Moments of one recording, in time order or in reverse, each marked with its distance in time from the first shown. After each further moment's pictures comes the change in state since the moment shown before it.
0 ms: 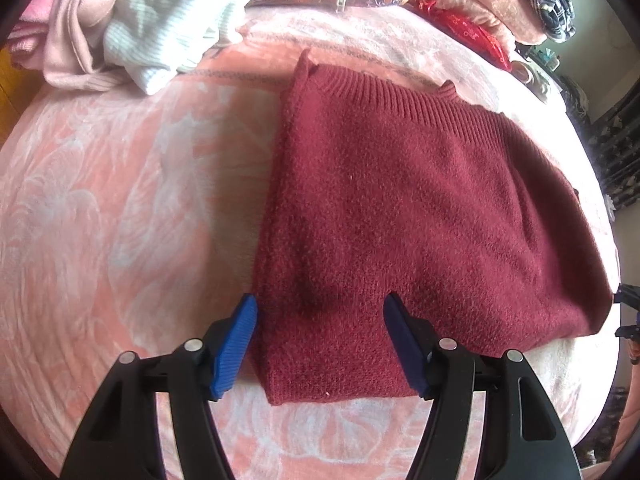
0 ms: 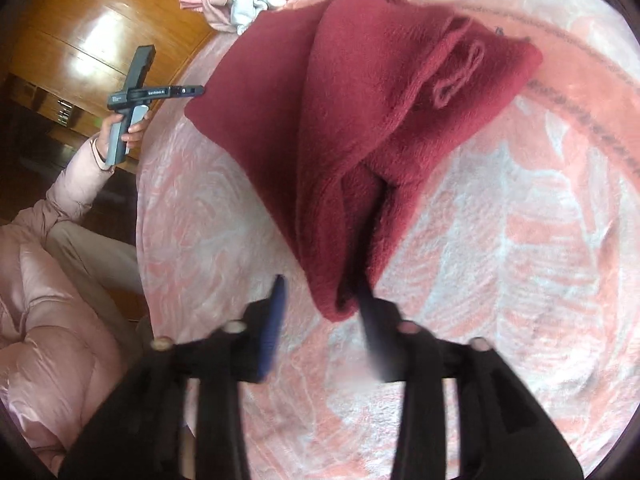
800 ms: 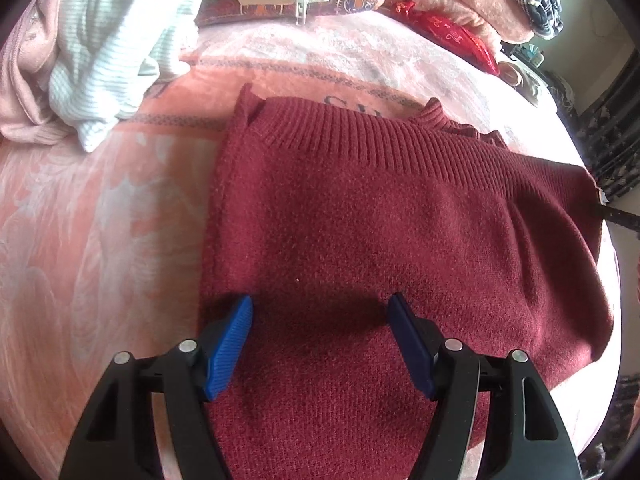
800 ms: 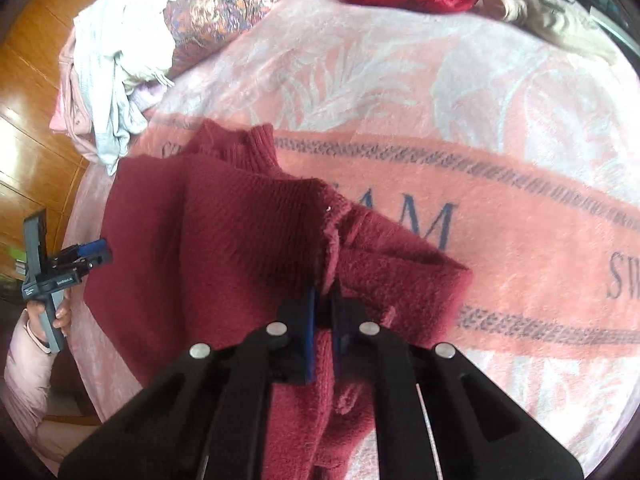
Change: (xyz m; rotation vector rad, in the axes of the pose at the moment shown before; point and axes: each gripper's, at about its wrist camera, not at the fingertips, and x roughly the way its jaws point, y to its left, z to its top) left arm 0.038 -0.022 0.047 0.068 -0.018 -0.045; right arm 0.006 -0.063 0.144 0.335 -0.193 -0.331
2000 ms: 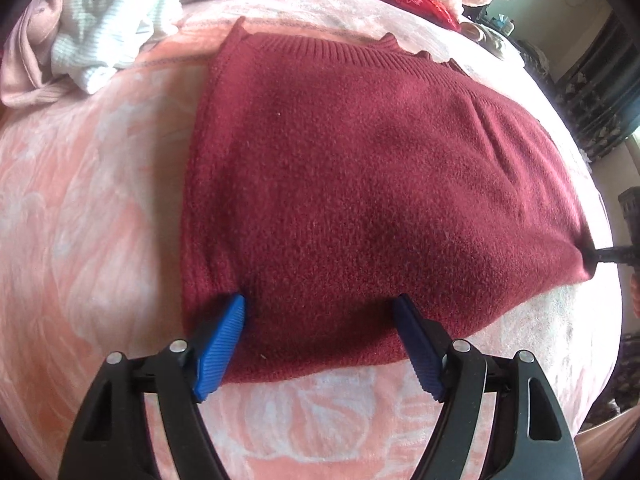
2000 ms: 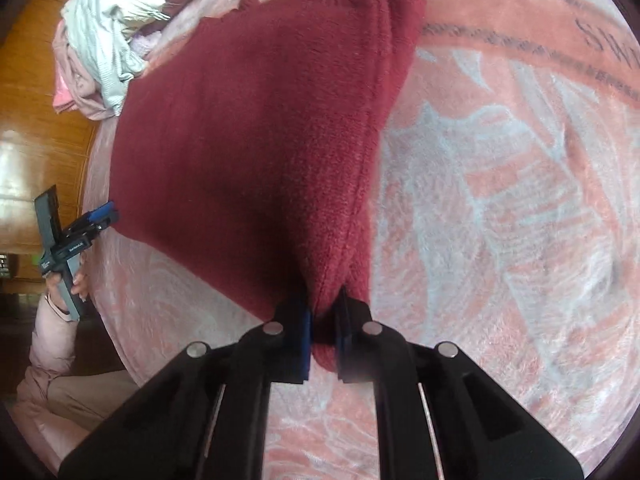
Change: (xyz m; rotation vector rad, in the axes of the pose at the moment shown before) left arm -0.011 -0.005 -0.089 0.089 0.042 -0.054; right arm 0.005 -0.017 -0.174 0.206 0.301 0.111
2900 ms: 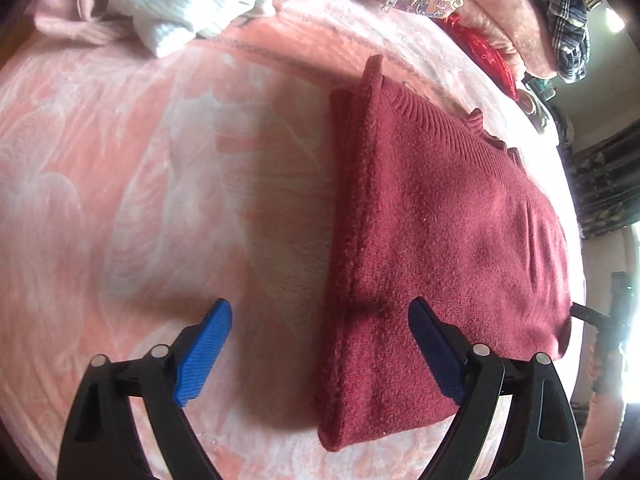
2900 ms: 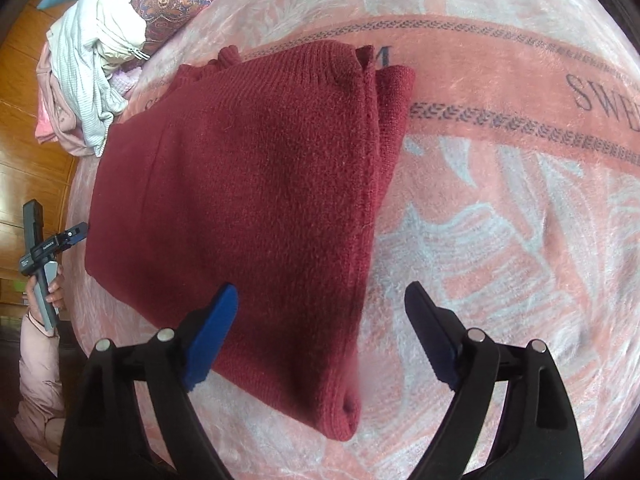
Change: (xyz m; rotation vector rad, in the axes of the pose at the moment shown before) left arm -0.003 0.100 0.051 -0.259 0.033 -0.104; right arm -0.017 0.019 0.051 -0.034 -0.139 -0.111
